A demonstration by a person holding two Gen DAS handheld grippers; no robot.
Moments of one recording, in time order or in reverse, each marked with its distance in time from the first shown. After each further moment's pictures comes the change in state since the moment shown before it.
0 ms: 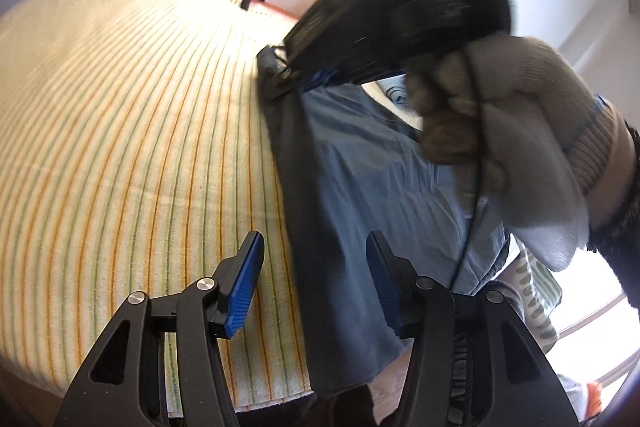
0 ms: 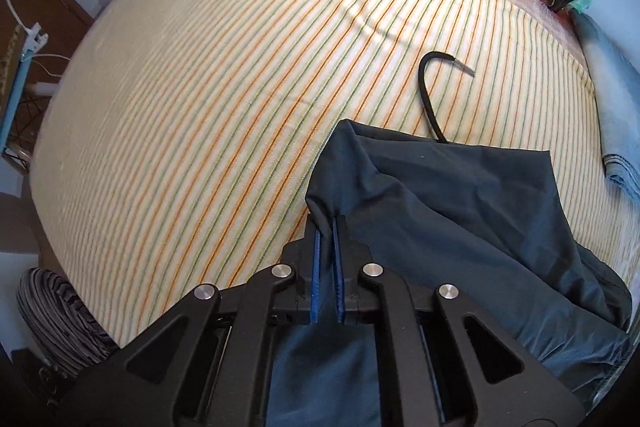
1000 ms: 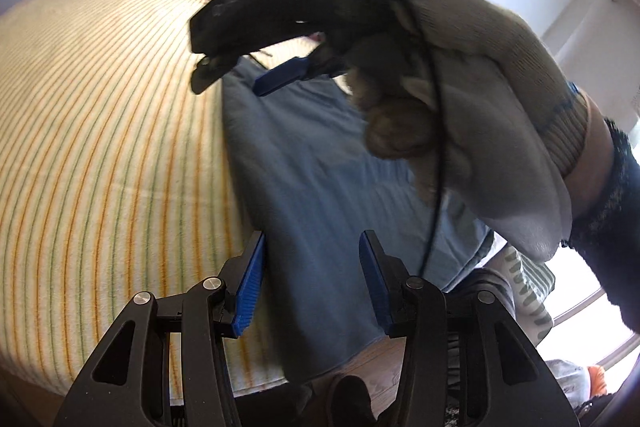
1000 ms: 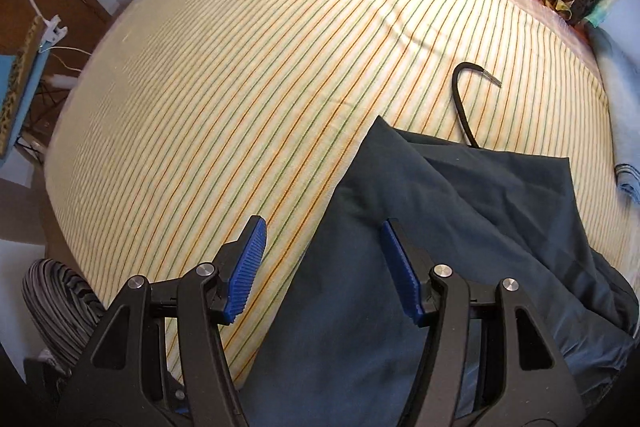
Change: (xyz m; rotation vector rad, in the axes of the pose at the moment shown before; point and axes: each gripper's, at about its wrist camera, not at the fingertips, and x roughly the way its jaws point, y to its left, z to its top) left arm -0.012 -0.020 -0.014 0.068 -0.026 -0.056; right arm 0.001 0.030 0.005 -0.037 0.015 0.023
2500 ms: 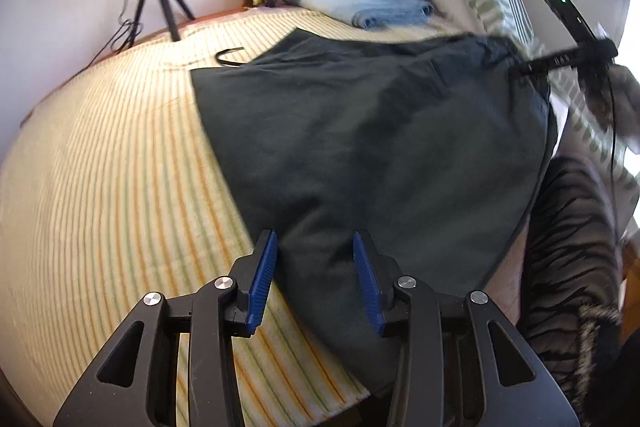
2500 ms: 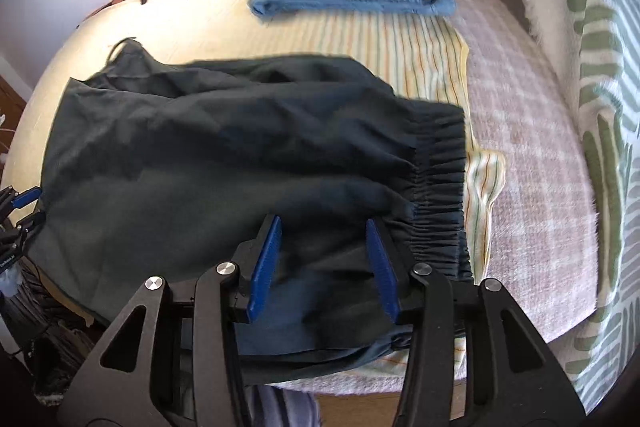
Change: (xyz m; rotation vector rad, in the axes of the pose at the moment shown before) left arm 0.026 -0.027 0.011 0.455 0.179 0.254; right arm -0.125 -0.285 -0.252 0.319 -0.229 -0.175
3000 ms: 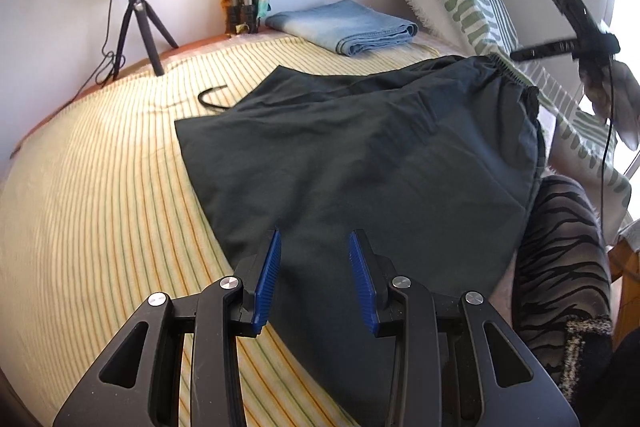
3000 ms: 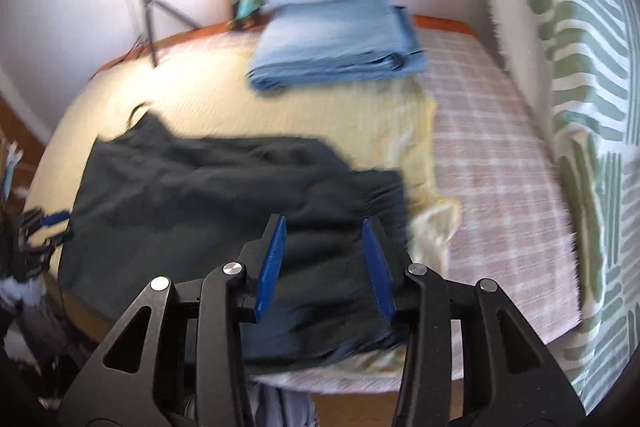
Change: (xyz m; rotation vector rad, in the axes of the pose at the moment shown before) left arm -0.001 -0.003 0.026 0.059 -0.041 -0.048; right arm -0.042 -0.024 0.009 0.018 -0.097 0.025
